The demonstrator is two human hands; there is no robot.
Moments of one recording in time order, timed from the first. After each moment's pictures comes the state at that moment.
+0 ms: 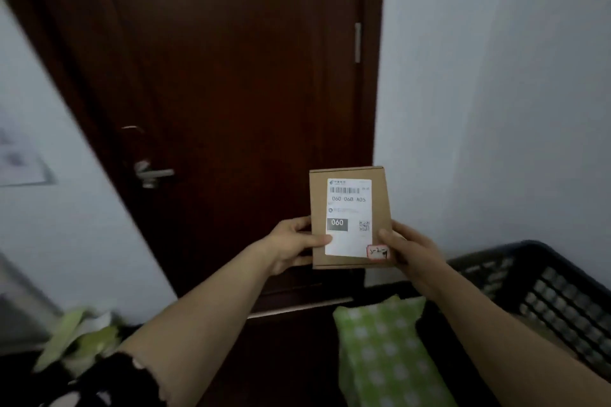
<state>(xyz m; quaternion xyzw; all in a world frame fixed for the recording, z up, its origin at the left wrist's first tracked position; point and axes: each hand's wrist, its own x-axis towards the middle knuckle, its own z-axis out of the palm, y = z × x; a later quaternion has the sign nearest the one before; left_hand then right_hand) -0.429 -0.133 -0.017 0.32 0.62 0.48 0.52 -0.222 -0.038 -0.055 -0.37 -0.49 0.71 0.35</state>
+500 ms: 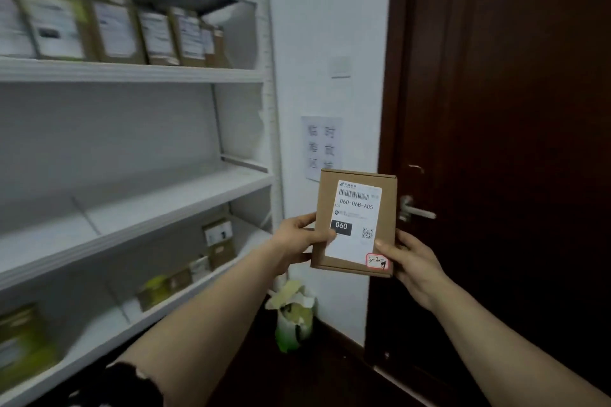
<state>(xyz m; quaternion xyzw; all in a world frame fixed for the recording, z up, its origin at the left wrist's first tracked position) -0.670 -0.502 0.068 0.12 0.72 0.66 0.19 -0.592 -0.303 0.033 -0.11 -0.59 0.79 0.13</state>
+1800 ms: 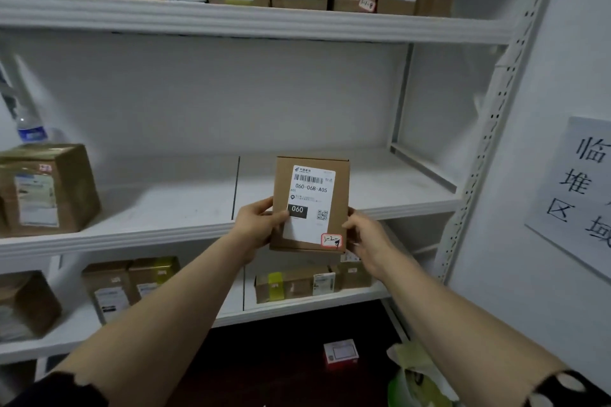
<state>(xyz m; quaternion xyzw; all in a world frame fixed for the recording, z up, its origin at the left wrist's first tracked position) -0.950 -0.769 0.041 -0.22 0.68 0.69 -0.15 -1.034 -0.593 0.017 0.08 -0.65 0.72 -0.20</state>
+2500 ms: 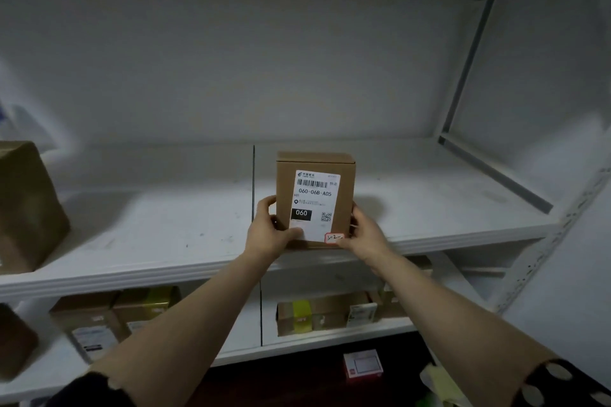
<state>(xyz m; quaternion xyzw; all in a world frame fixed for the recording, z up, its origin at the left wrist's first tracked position) -1.092 -0.916 -0.025 -0.25 0.78 0.55 -0.17 -1.180 -0.761 -0.033 0.19 -0.80 0.55 -0.15</state>
